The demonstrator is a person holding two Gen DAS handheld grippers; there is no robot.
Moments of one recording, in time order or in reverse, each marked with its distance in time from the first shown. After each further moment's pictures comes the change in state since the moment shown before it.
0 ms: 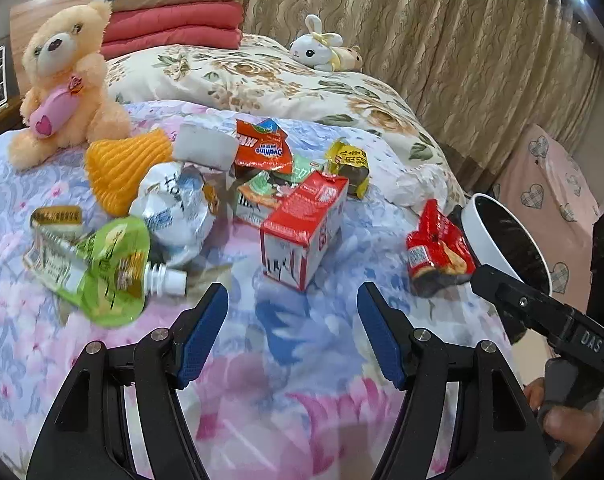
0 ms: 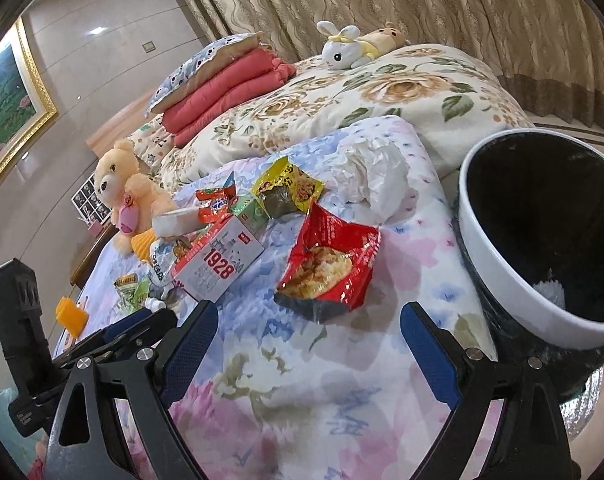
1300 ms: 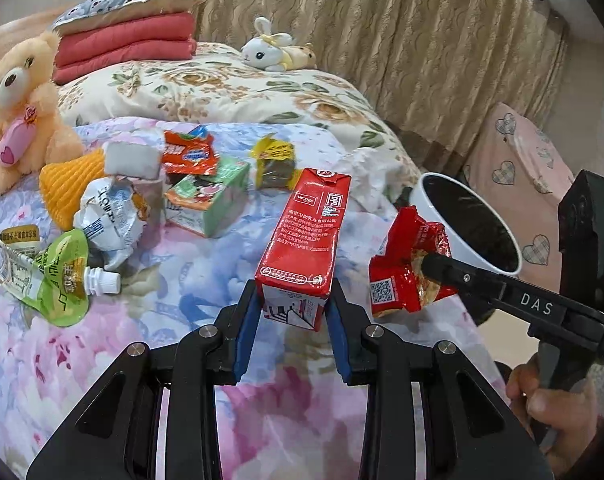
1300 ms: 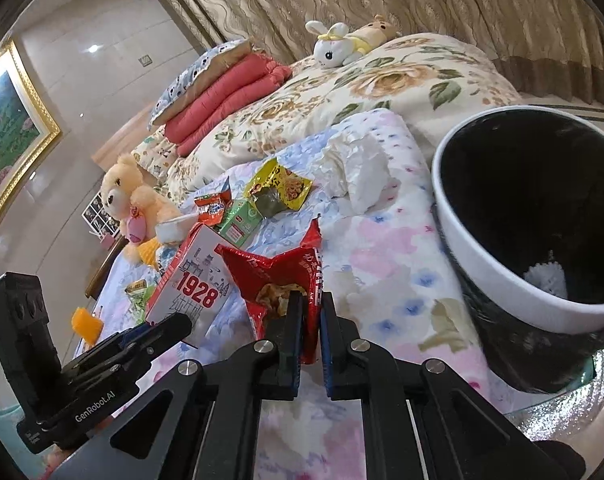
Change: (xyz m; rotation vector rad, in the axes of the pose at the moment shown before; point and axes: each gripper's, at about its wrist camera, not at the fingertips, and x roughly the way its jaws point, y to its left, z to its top) left arm -0.015 -0.049 -0.011 0.110 -0.014 -0.100; right arm -0.018 -0.026 -0.007 0.069 -0.003 0.054
